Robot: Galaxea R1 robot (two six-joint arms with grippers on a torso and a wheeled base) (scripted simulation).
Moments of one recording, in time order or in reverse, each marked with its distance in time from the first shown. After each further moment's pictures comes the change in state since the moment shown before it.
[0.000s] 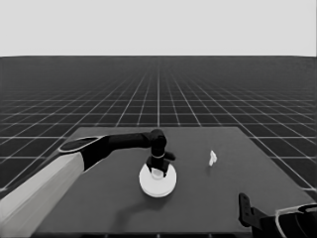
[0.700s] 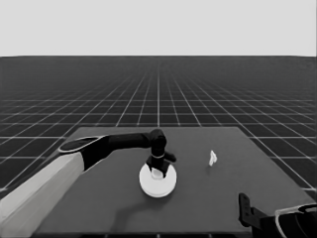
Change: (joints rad) left arm 0.000 0.000 0.000 0.000 0.000 0.122; right arm 0.000 0.000 0.000 0.000 0.000 0.000
